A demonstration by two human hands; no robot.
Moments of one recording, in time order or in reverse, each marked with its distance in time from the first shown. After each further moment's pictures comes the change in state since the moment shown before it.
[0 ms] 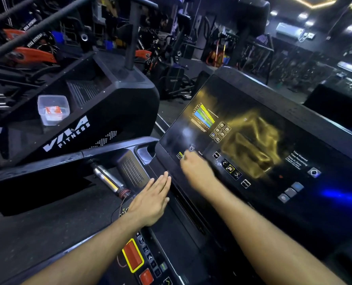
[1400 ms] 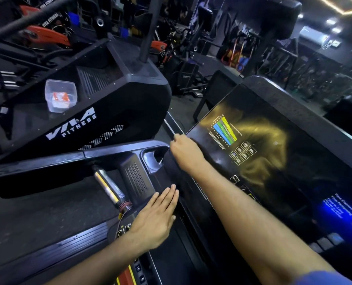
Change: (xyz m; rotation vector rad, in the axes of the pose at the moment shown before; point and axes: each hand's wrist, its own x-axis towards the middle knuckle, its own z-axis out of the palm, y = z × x) left_hand 0.009 -0.002 0.017 -0.062 0.087 -0.071; right_hand 0.136 -0.002 0.002 -0.188 -0.158 -0.172
